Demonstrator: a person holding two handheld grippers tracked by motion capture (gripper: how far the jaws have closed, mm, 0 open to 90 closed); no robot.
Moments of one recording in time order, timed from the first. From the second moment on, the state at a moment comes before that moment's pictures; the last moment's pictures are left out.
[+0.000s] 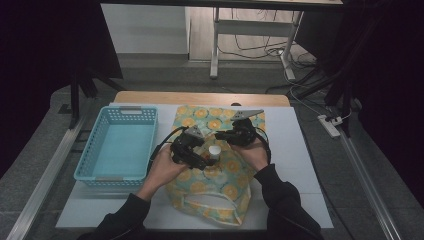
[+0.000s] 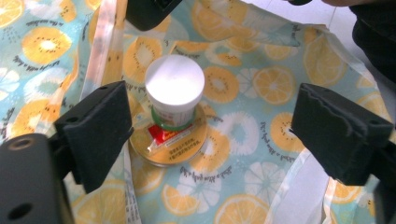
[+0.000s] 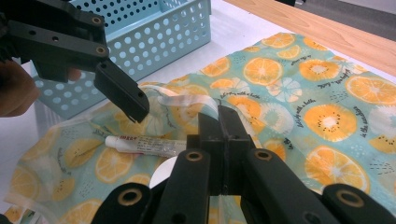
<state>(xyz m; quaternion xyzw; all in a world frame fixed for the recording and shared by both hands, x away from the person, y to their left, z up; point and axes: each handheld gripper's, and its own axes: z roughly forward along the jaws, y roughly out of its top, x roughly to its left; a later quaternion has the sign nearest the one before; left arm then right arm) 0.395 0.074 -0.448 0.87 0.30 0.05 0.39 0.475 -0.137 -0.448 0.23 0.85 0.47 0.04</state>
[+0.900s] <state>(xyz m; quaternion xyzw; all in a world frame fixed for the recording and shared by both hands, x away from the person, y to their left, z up) 0.365 0.085 -0.453 0.87 0.27 0.02 0.41 0.474 -0.136 -0.447 0.23 0.85 0.47 0.04</state>
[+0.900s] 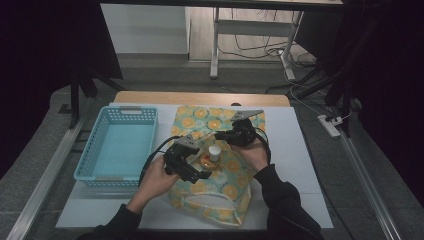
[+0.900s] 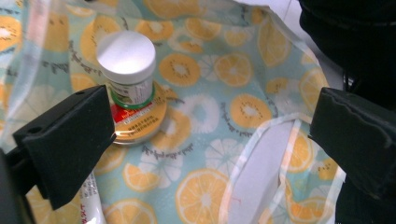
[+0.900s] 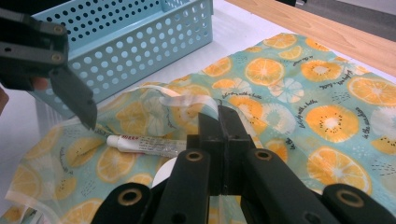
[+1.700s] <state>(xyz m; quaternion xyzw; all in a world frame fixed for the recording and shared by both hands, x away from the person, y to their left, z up) 0.336 0.090 -0.499 0.89 0.28 0.03 0.37 0.471 -0.138 -0.443 0.22 0.85 0.47 0.04</state>
